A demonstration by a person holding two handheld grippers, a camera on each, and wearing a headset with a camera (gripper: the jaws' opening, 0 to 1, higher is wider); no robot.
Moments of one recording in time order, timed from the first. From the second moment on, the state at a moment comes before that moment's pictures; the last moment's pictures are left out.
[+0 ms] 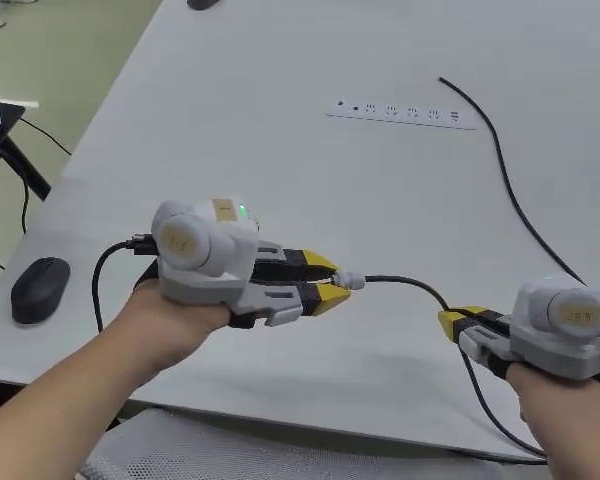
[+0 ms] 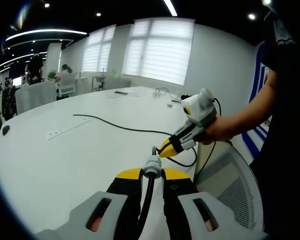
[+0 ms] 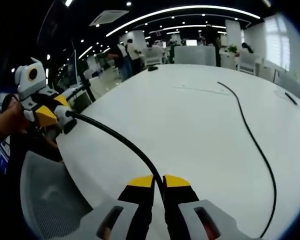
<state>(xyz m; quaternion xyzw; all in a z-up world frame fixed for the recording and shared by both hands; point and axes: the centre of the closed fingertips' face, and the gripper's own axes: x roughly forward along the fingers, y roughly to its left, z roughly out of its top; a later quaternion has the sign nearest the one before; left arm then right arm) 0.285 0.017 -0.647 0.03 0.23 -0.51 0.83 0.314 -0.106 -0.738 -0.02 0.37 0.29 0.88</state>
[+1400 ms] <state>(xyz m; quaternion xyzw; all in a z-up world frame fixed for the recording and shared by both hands) 0.287 0.022 -0.646 0.03 0.23 -0.51 0.83 0.292 0.006 -0.663 -0.27 0.19 0.49 0.81</state>
